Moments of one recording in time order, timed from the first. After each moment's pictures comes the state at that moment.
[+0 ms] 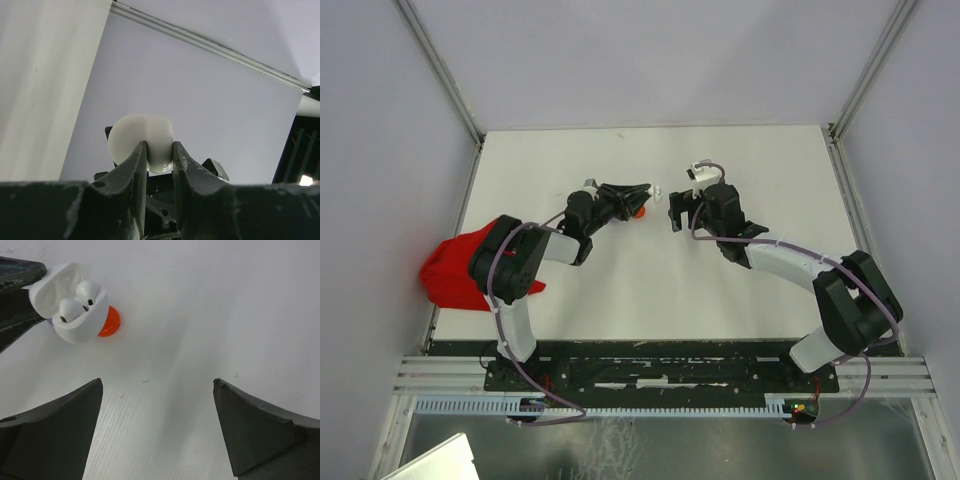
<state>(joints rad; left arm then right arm) -0.40 1.93 0.81 1.09 0.38 -1.89 0.56 1.53 0.89 0.23 0.14 0.14</state>
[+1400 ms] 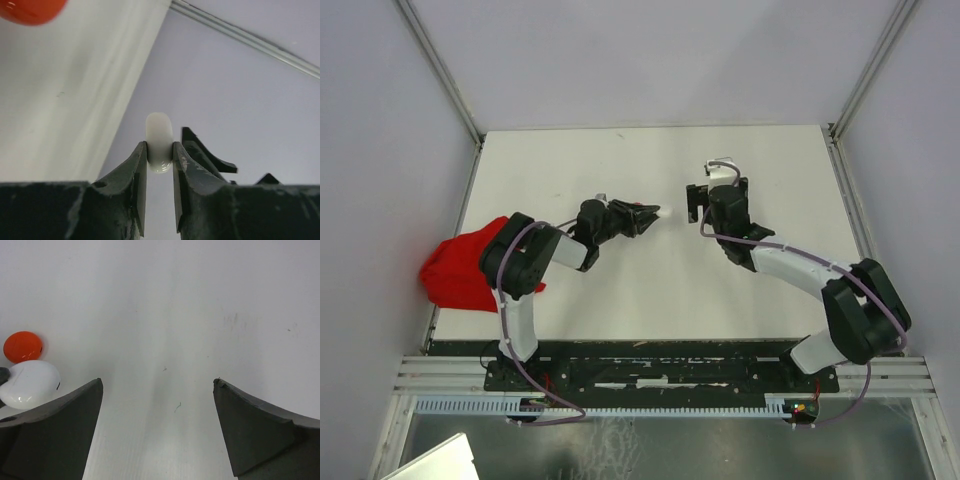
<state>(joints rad) -0.46 1.96 0.79 0.98 0.37 -1.84 0.58 1.52 0.86 0.27 0.47 0.10</state>
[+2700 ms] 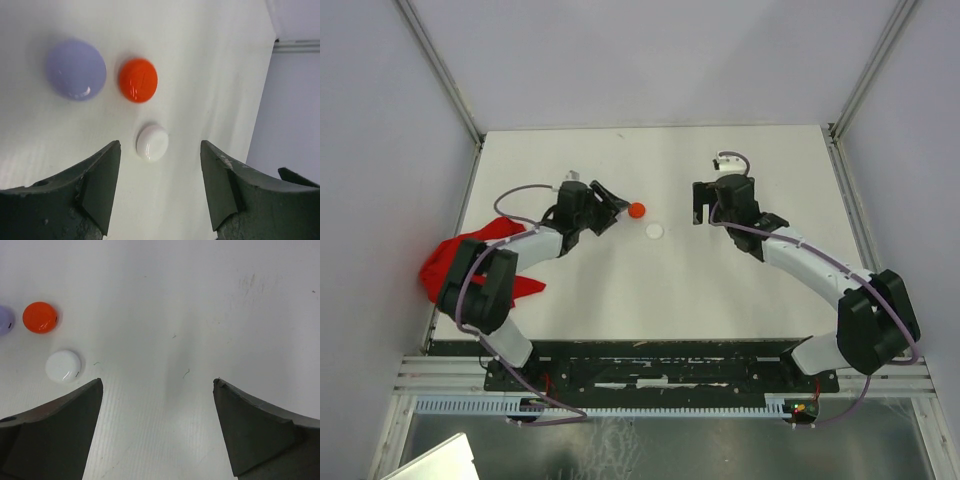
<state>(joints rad) -0.39 1.71 0.85 0.29 0.14 -1.07 0.53 1.42 0.95 -0.09 0.33 0.22</state>
